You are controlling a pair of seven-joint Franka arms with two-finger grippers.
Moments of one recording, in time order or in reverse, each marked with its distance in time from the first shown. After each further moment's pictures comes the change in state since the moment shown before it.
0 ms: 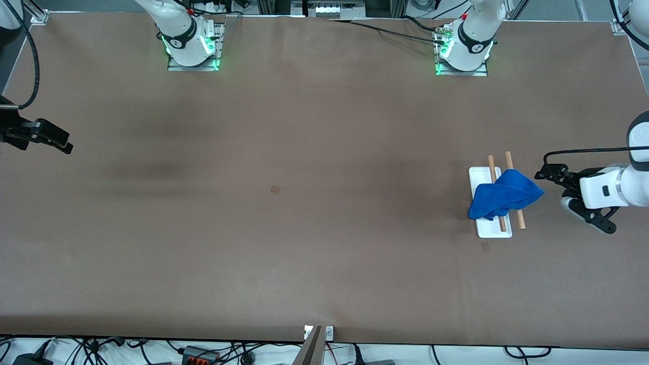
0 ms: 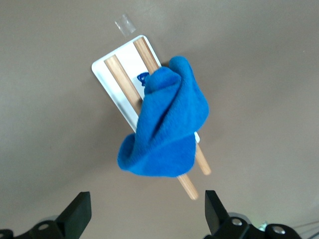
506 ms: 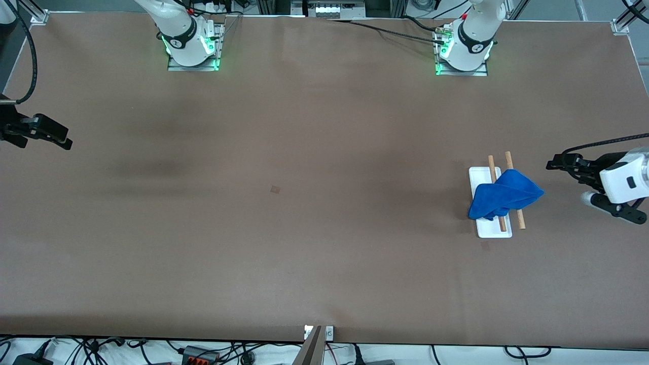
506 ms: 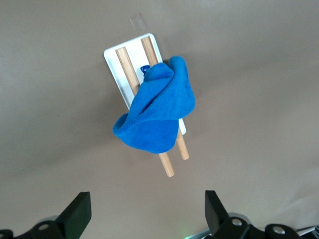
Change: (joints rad) left arm -0.025 -0.029 -0.019 0.126 0.014 -0.145 -0.174; right arm 0.005 0.001 0.001 0.008 0.005 -0.025 -0.044
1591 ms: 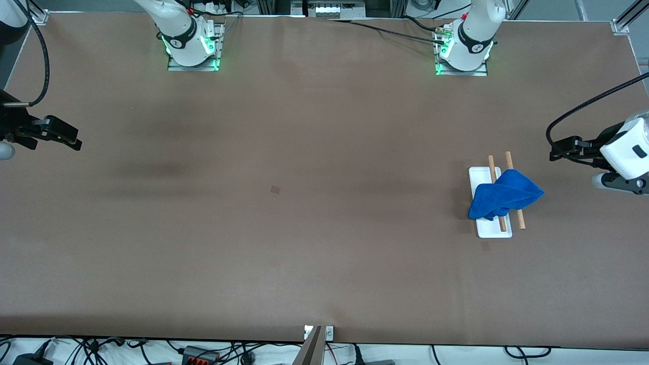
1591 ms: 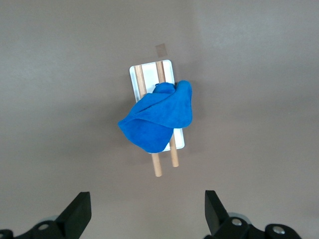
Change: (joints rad) left arm -0.427 -0.217 0.443 -0.115 -0.093 0.090 -0.199; right arm 0.035 0.010 -0.016 0.000 0.001 -0.010 0.000
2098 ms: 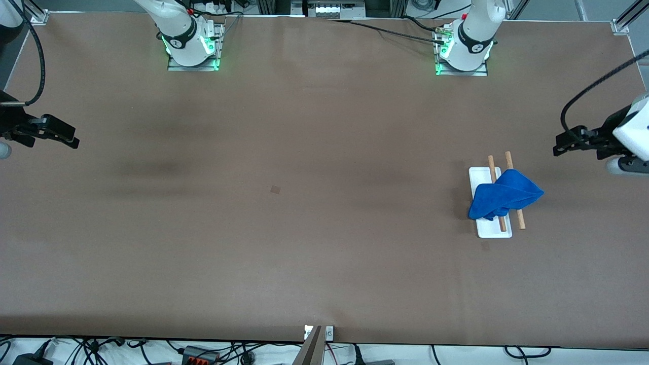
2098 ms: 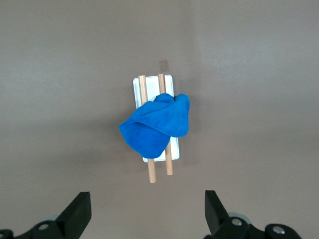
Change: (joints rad) left arm -0.006 -0.112 0.000 -0.099 -0.006 0.075 -0.070; right arm 0.000 0.000 -0.012 0.004 0.000 -0.030 0.000
